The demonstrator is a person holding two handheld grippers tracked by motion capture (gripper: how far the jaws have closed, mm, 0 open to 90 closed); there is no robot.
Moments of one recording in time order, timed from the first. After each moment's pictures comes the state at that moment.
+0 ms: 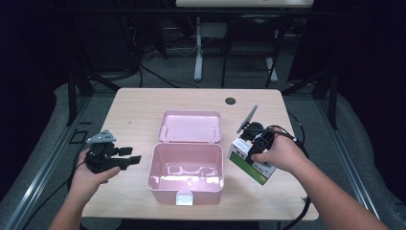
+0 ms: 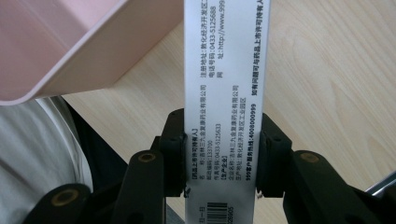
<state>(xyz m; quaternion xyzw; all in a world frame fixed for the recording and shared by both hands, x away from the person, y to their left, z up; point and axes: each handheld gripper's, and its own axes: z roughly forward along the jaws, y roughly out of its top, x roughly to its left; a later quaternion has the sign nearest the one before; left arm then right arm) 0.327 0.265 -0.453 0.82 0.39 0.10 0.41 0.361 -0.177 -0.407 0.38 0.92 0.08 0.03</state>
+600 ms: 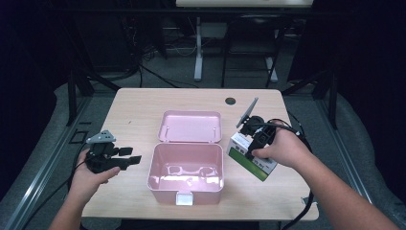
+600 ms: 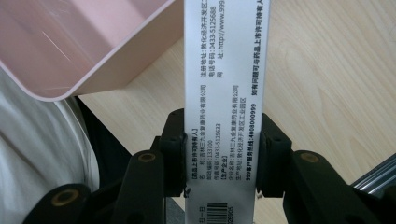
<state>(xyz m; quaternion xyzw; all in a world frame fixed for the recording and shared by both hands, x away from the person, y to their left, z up) 0.327 0.265 -0.453 0.82 0.39 0.09 0.41 0.356 -0.172 -0.377 0.37 0.93 0.08 0.04</state>
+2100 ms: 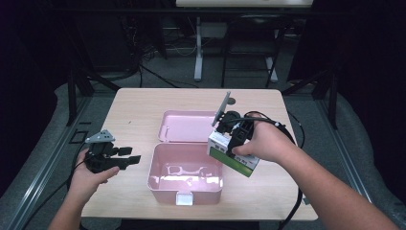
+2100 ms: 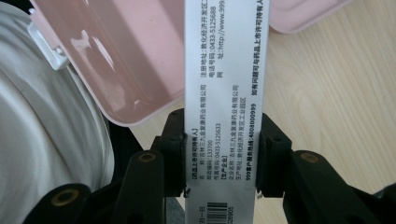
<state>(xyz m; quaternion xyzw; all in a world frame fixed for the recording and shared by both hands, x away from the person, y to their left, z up) 0.327 0.267 -0.452 0.82 0.39 0.09 0.42 0.347 -0.112 -0.345 0.29 0.95 0.08 0.04</state>
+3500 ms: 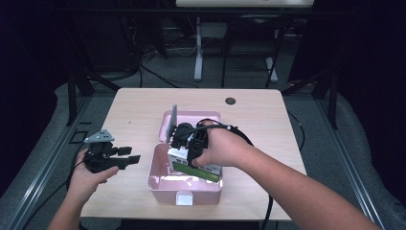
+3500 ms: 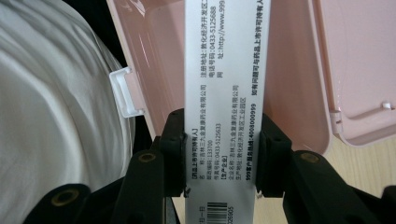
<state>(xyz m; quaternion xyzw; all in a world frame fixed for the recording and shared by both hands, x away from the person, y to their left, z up) 0.327 0.268 -0.452 0.82 0.39 0.09 0.42 0.329 -0.014 -0.352 0.16 0.98 0.07 0.03</state>
